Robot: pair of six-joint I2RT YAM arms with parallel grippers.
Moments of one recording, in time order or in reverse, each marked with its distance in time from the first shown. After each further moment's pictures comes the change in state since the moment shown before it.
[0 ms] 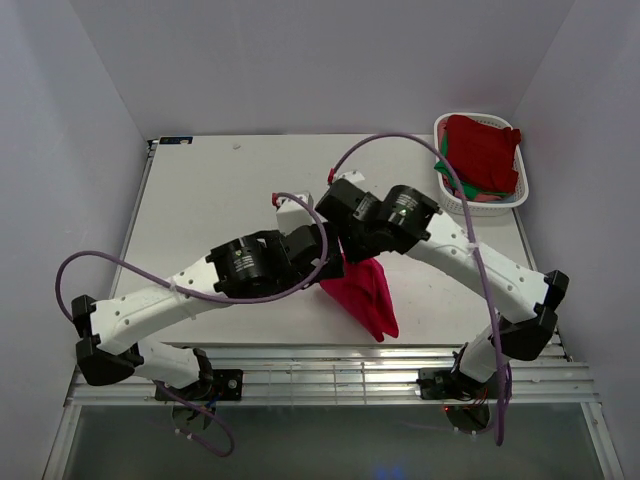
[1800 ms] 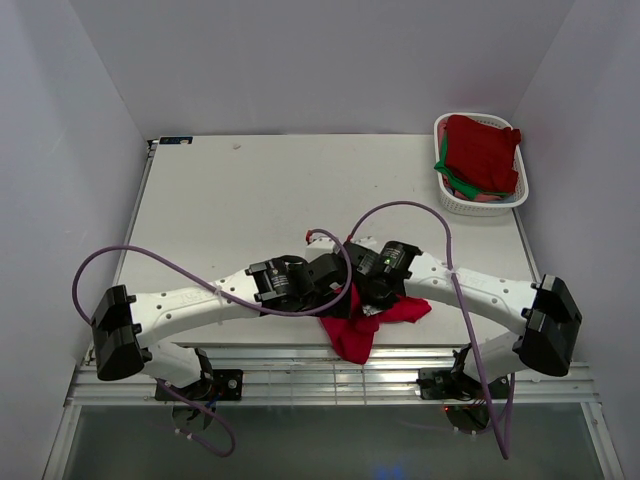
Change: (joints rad) left arm -0.003 0.051 -0.203 0.195 0.260 0.136; right arm -0.002 -0.165 -0.602 0.277 -0.129 0.102
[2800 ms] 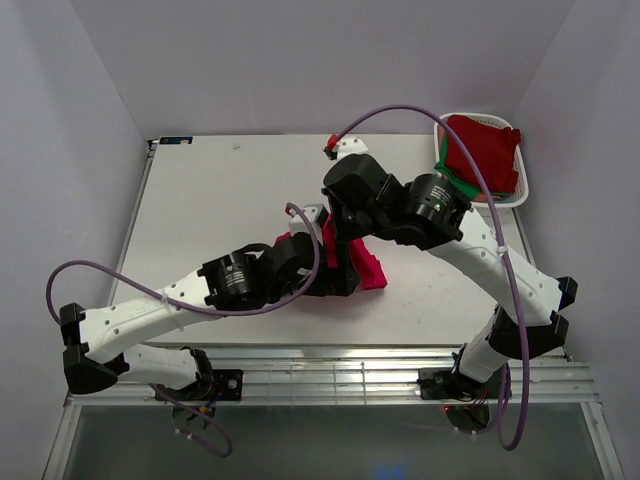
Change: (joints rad) left arm 0.005 -0.166 0.109 0.111 -0.054 0.034; right arm 0.037 0.180 1.015 -0.241 0.167 -0.161
